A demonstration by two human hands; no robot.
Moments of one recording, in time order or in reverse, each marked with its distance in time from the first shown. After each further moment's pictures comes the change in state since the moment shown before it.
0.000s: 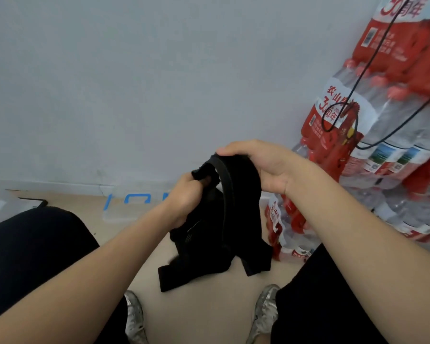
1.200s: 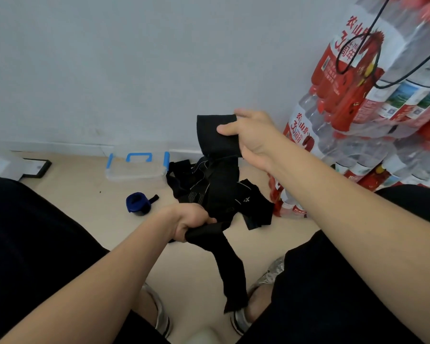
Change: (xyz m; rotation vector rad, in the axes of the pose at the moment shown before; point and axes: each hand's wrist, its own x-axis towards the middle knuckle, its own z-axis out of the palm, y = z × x) left_hand -0.042 -0.124 0.009 0.171 -0.308 -0.851; right_hand 0.027 0.070 0.020 0.208 0.454 -0.161
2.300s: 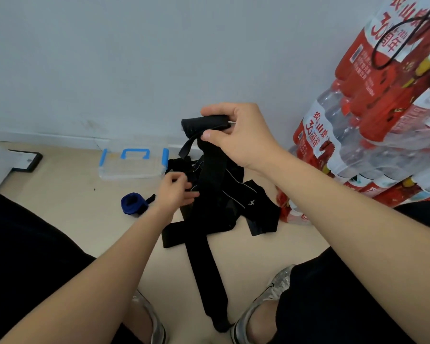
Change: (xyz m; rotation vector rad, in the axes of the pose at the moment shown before) left_hand 0.080 0.026 -0.071 -0.391 0.480 0.477; right_hand 0.053 0.019 0.013 -0.572 -0.104 -0.405
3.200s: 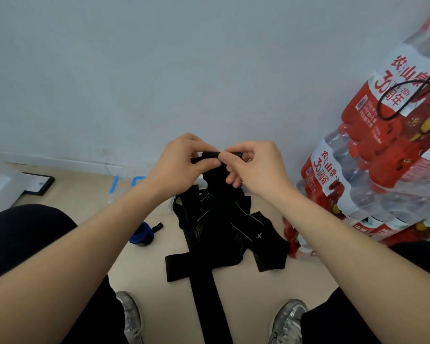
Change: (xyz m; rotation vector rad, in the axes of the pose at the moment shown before) left_hand -0.058 0.168 -0.022 0.656 -0.071 0.837; right_hand 0.023 0.008 -0.005 0.045 0.086 0.024
